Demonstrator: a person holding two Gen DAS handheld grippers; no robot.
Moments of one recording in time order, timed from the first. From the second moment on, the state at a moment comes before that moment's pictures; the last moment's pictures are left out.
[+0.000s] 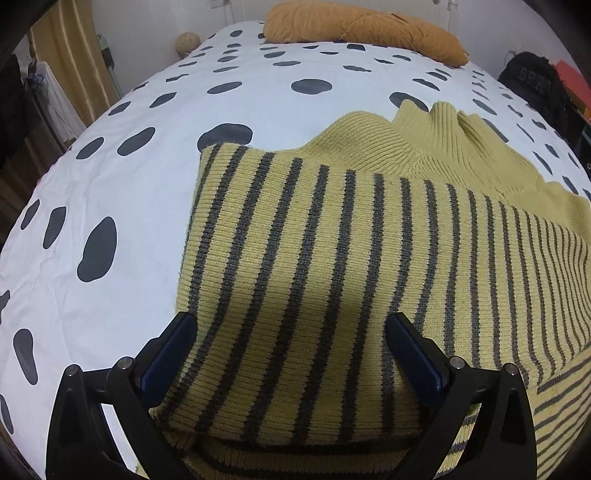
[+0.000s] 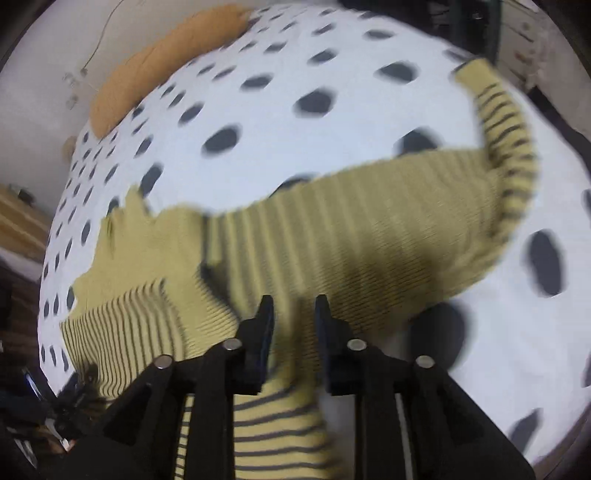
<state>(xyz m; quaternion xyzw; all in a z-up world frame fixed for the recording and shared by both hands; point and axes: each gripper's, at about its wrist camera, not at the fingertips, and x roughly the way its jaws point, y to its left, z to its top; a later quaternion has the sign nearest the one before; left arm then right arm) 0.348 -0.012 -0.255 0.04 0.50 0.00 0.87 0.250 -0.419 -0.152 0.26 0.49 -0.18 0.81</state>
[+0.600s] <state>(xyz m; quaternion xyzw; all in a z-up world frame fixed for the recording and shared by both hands) 0.342 -0.014 -0.256 0.04 0.48 0.01 0.88 0.345 -0.615 -0.184 0.15 0.54 -0.42 0.71</state>
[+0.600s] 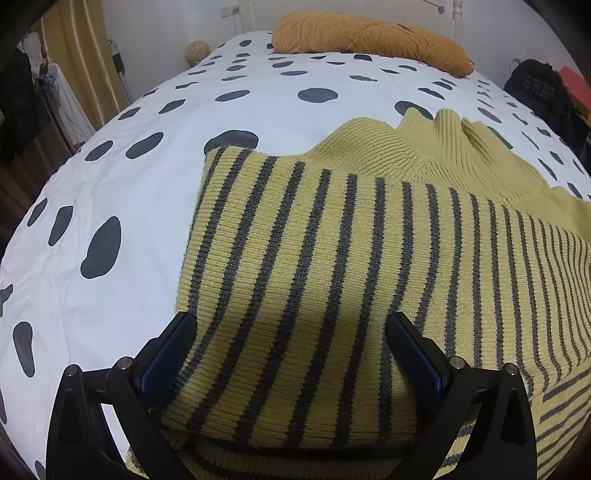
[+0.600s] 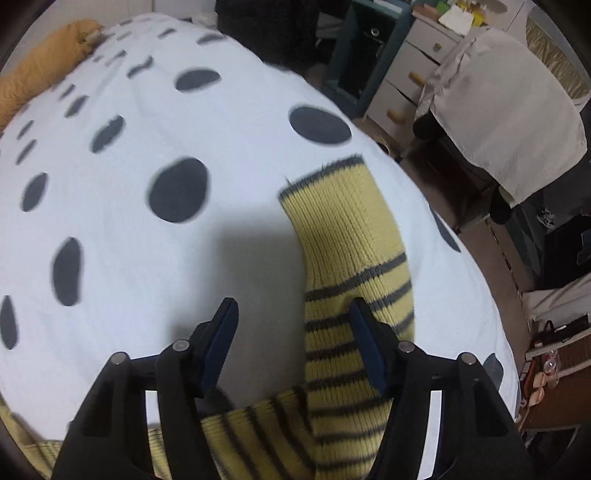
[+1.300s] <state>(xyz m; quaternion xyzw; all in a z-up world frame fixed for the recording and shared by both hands) 0.328 0.027 -0.231 -0.05 0.49 0.01 0.87 0.298 -0.314 -0.085 0.28 0.41 0.09 0.86</state>
